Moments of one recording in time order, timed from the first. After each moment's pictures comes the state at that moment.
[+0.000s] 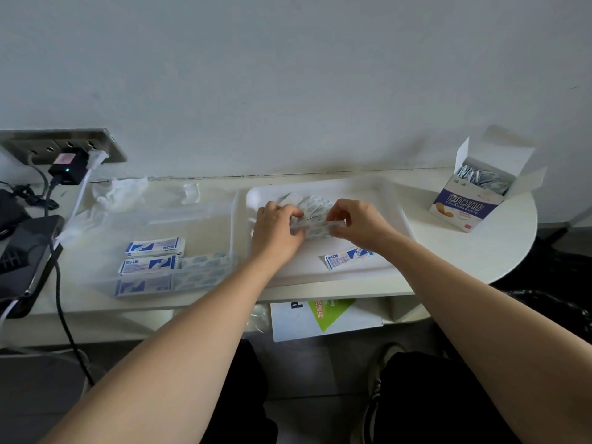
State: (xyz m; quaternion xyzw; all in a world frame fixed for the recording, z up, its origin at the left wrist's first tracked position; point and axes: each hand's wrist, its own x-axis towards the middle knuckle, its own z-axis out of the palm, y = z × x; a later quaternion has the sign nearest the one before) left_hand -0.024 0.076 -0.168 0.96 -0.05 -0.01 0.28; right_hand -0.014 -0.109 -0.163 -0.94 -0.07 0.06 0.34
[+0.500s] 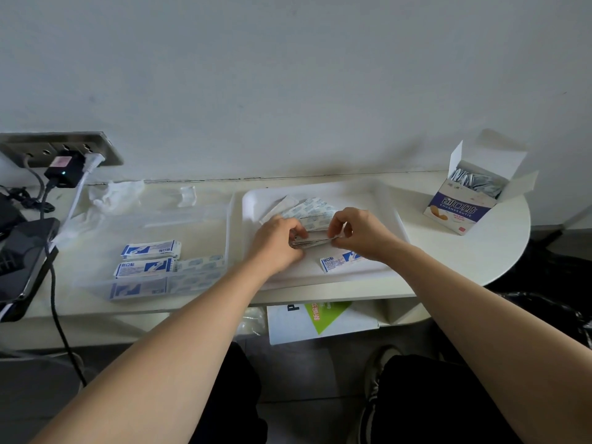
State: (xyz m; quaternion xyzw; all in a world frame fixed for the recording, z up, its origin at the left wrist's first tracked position) left_hand -0.030 0.077 -0.165 0.94 -0.09 -0.09 0.31; right_hand -0.026 -0.119 -0.162 -0.93 -0.09 0.09 0.35
